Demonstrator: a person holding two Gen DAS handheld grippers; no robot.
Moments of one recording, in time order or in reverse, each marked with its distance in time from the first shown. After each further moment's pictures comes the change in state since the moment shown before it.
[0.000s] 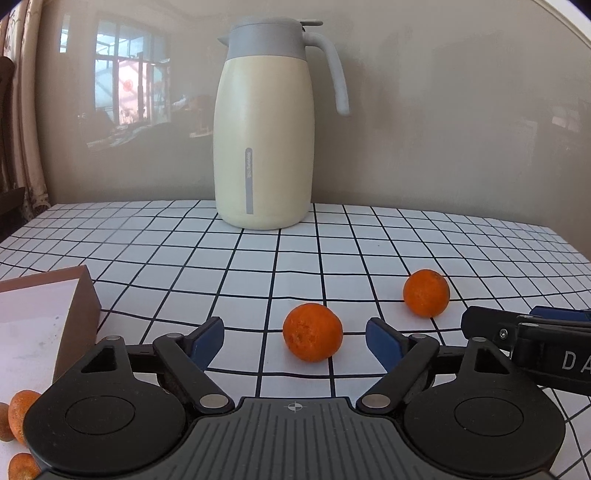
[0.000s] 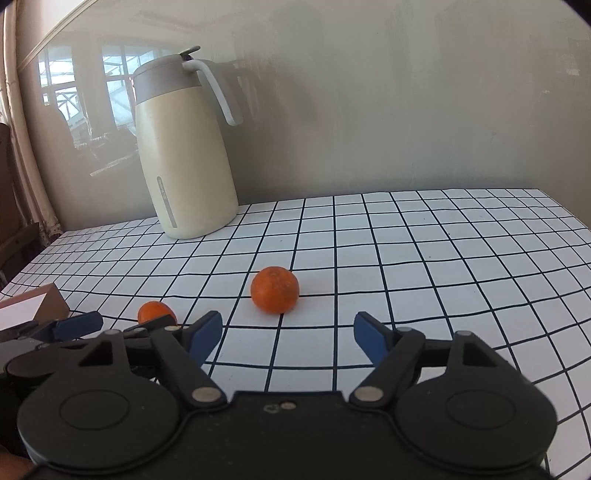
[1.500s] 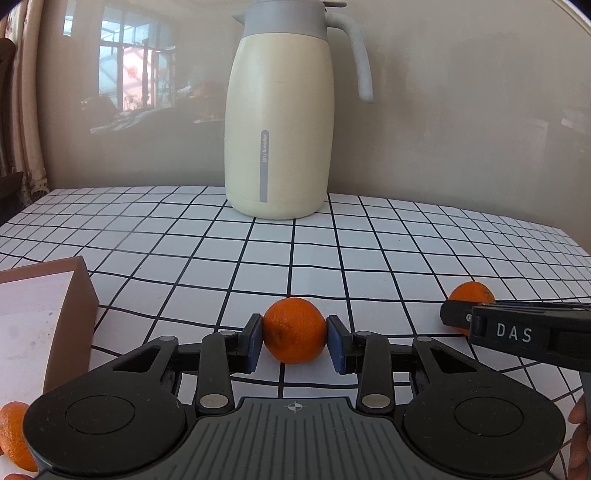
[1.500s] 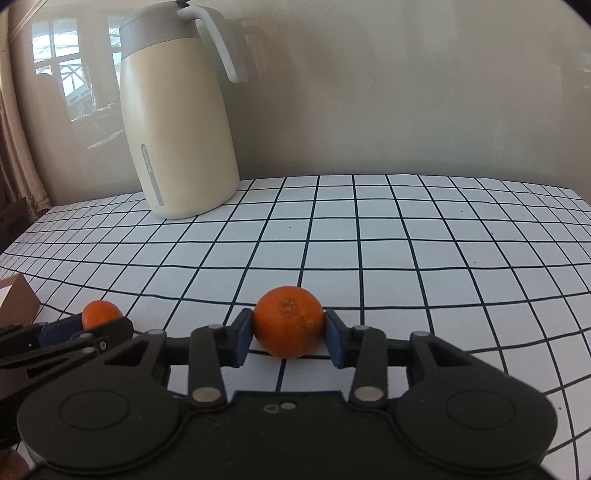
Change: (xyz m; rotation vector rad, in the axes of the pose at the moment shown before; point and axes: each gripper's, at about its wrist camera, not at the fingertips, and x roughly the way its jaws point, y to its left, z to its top) left arm 0.020 0.015 0.002 -0.022 0.039 0.004; right arm 0.064 0.008 0.005 -0.048 0.085 0.011
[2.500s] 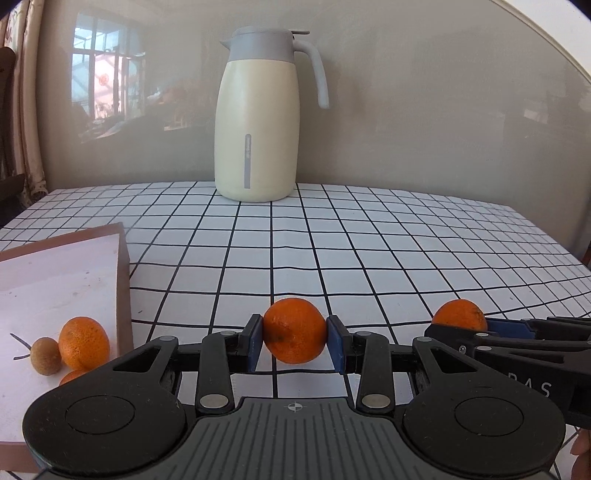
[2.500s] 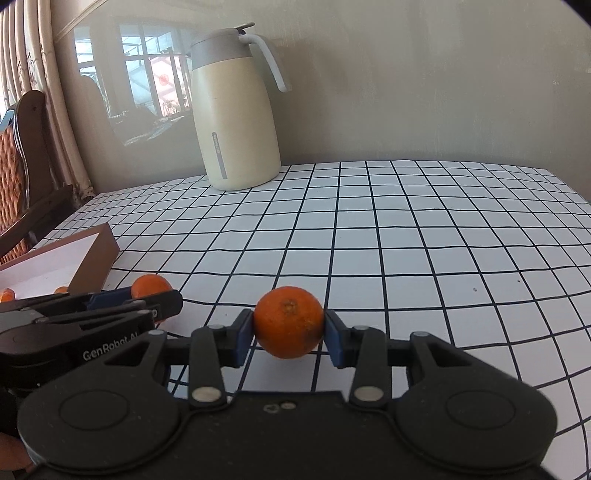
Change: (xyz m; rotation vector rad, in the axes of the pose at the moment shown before) left arm -0.090 0.018 -0.042 0.053 -0.011 -0.100; right arm -0.107 0.032 -0.061 0.007 -0.026 0.041
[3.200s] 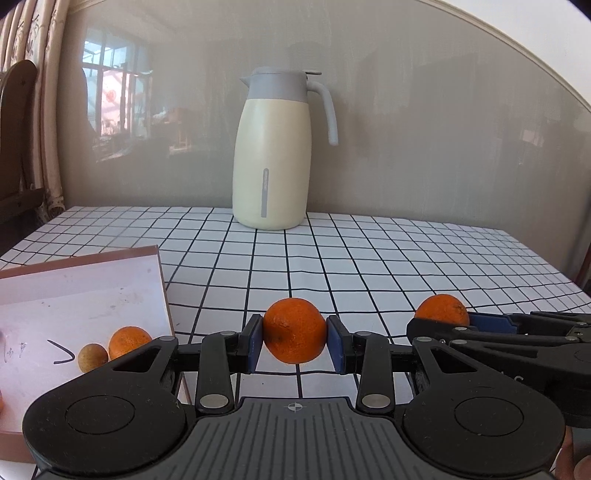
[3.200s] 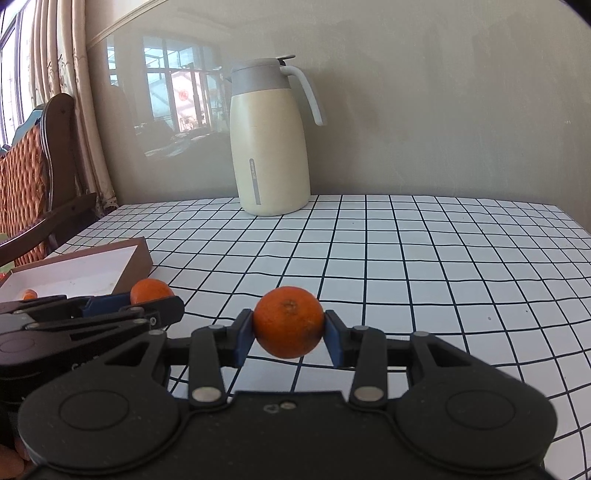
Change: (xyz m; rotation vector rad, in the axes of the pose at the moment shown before) left arm -0.046 0.019 0.001 -0.015 -0.088 0.001; right arm -0.021 0.033 0.004 -0.061 -0.086 0.025
